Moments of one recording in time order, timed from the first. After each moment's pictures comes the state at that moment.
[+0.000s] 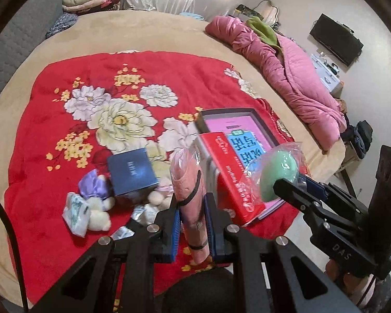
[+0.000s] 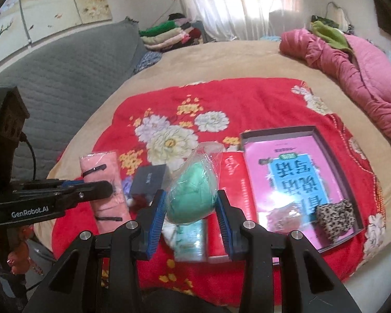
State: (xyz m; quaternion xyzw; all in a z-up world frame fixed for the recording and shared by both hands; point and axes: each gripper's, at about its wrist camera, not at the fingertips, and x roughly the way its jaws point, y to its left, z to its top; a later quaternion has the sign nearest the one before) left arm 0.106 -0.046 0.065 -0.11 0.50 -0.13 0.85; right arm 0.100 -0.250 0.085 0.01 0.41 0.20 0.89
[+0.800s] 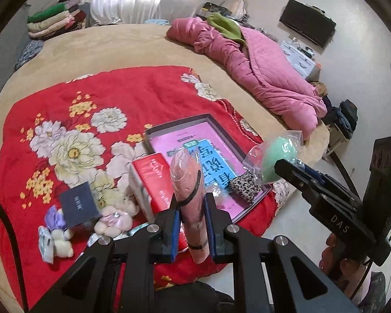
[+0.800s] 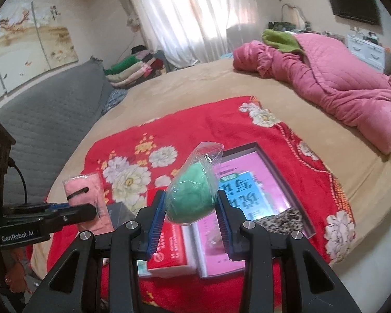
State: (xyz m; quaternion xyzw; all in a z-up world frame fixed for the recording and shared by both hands) left arm 0.125 -0.151 0.106 -0.06 0.48 -0.19 0.85; right arm 0.103 -0.367 0.127 0.08 0.36 0.12 0.92
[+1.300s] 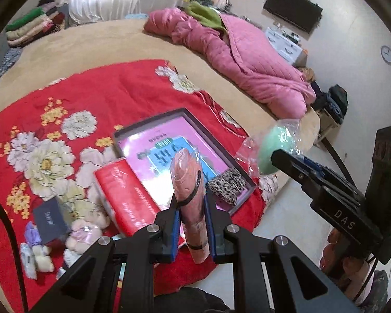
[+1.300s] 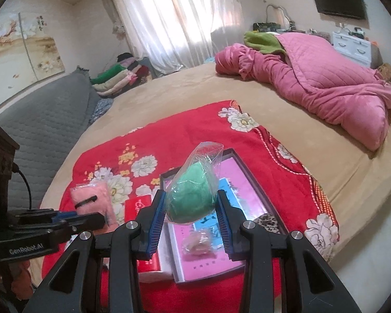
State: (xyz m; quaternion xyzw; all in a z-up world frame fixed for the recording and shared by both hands) left arm 0.147 -0.209 0.088 -0.04 0.50 -0.24 0.83; right arm 0.111 -0.409 0.128 0.09 0.36 0.08 0.93
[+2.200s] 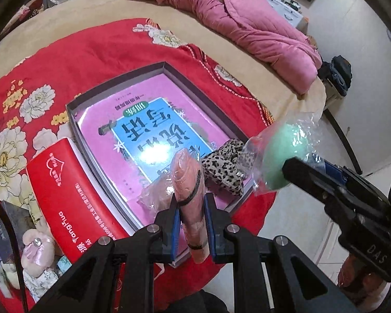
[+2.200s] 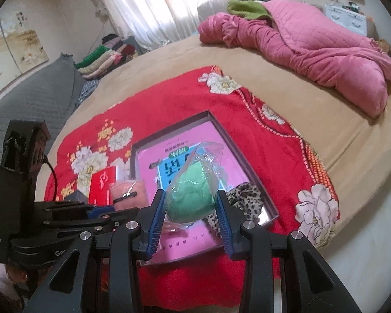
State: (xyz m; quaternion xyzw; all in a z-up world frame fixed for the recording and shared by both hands) left arm 0.182 -0.275 -0.008 0.00 0.56 -0.25 0.79; right arm 0.127 -0.445 0.056 0.11 0.43 0.08 0.89
